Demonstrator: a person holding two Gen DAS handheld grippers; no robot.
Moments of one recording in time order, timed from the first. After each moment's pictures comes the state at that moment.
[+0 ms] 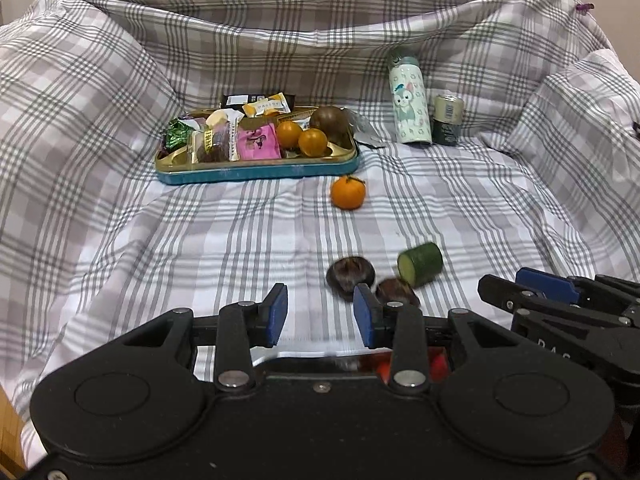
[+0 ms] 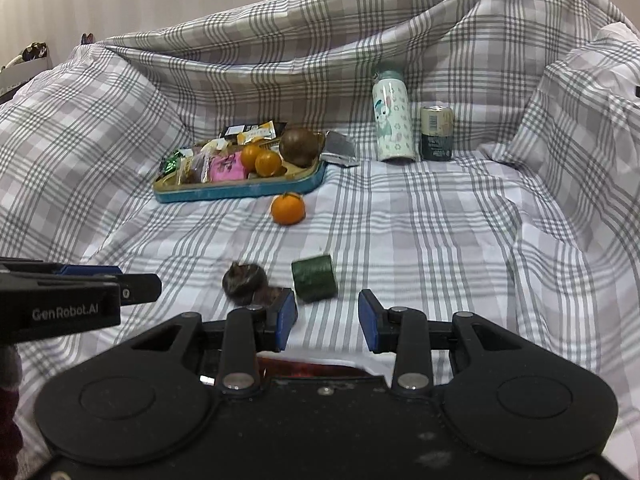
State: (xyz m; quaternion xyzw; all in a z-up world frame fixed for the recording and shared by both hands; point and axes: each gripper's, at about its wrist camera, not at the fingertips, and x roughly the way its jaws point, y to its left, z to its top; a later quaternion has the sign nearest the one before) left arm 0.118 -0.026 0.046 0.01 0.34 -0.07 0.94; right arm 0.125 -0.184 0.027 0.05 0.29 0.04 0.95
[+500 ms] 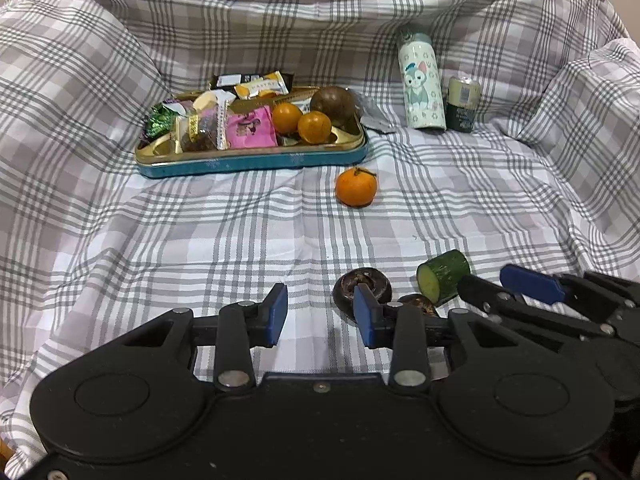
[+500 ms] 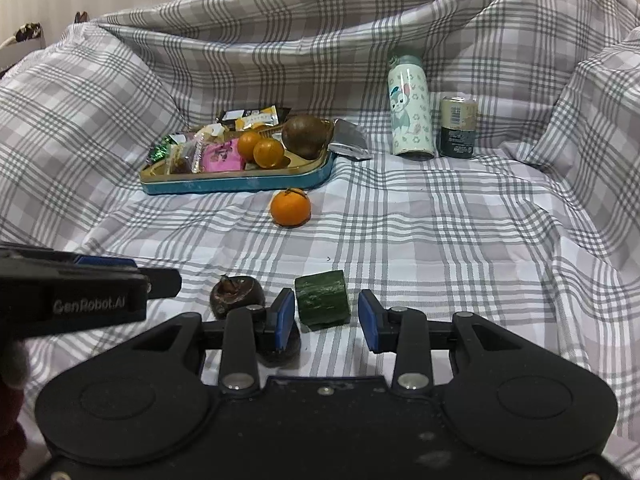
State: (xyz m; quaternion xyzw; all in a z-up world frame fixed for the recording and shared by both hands) left arm 0.162 -0.028 0.025 0.01 0.37 -0.08 0.92; right arm 0.176 -0.165 0.008 0.03 0.31 0.04 0.95
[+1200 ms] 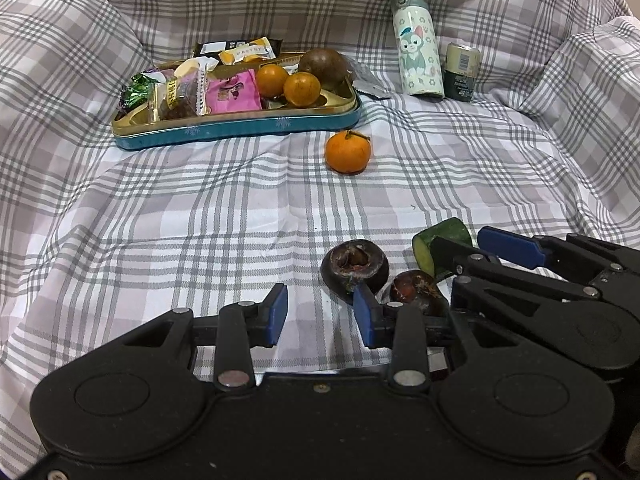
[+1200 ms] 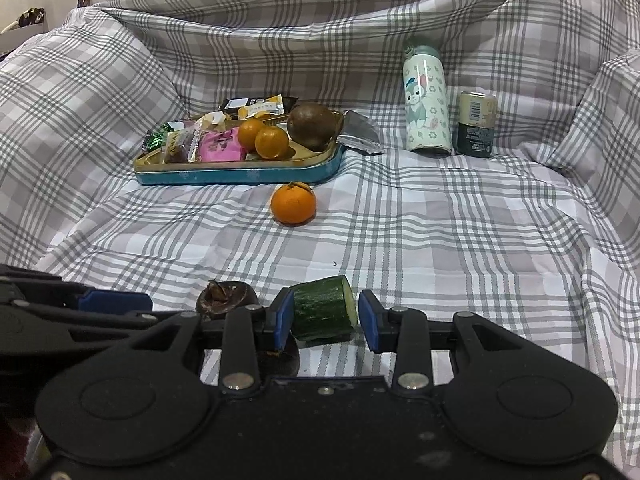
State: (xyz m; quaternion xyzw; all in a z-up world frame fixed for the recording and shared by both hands) left arm 0.176 -0.035 0.001 0.02 0.41 -0.09 0.91; right arm 0.201 -0.162 -0.007 0.02 0.31 0.06 0.95
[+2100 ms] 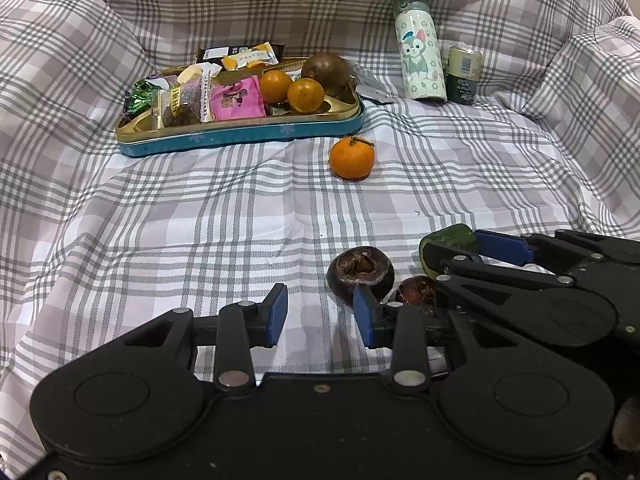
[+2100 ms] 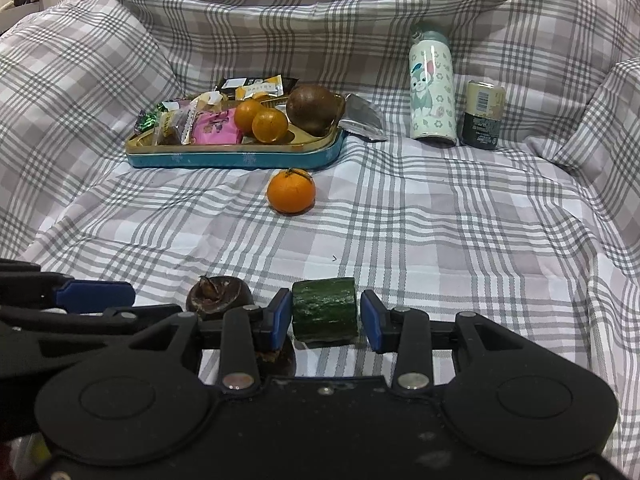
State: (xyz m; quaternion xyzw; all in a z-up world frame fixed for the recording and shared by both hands) left arm 0.177 -0.034 0.004 0.02 0.40 -0.08 0.91; right arm 0.220 -0.156 -0.011 0.00 0.34 0.06 0.94
